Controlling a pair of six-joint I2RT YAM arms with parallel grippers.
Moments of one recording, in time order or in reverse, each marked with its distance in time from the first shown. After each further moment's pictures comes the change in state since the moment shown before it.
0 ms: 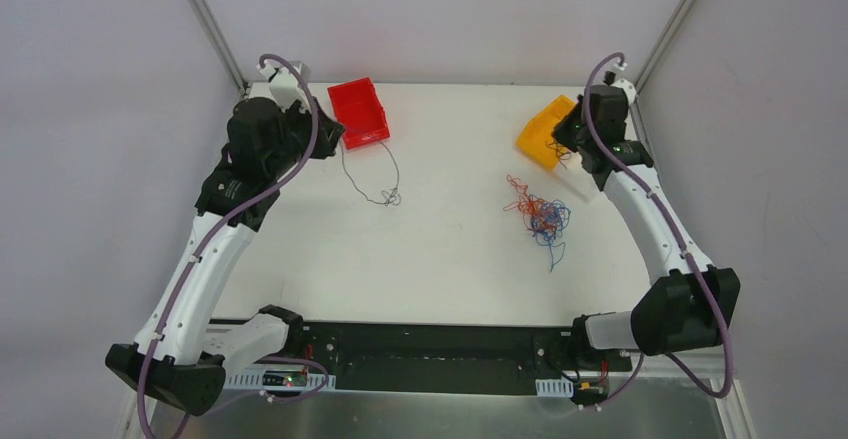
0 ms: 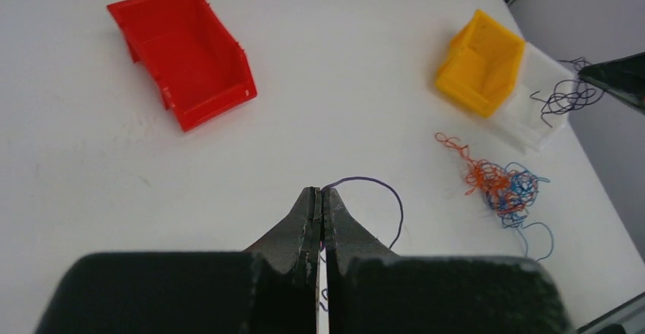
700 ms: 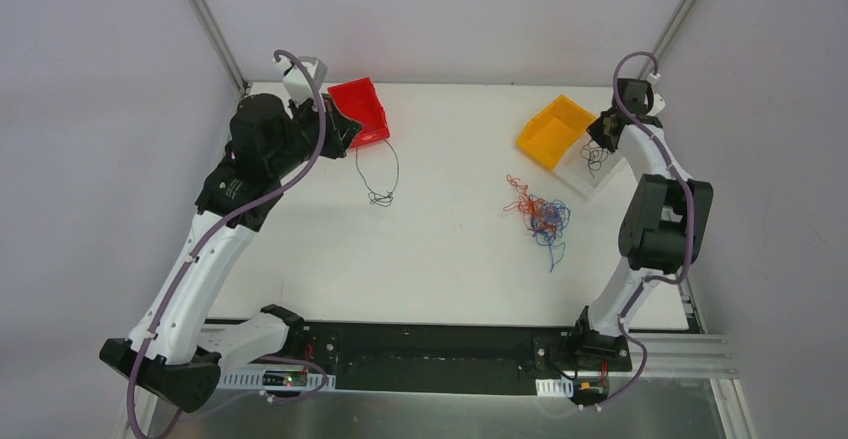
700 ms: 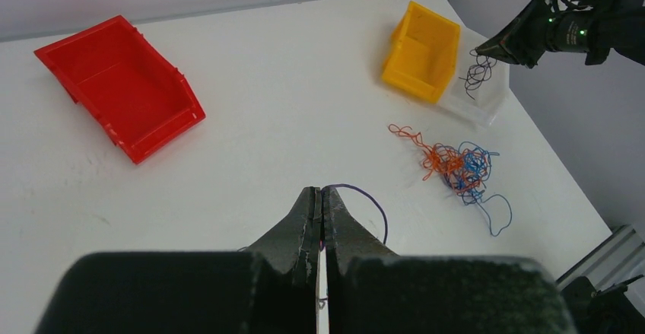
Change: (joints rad) left arm -0.092 0.065 0.120 0.006 0.087 0.010; right arm -0.359 0.441 0.188 -0.015 -0.011 0.079
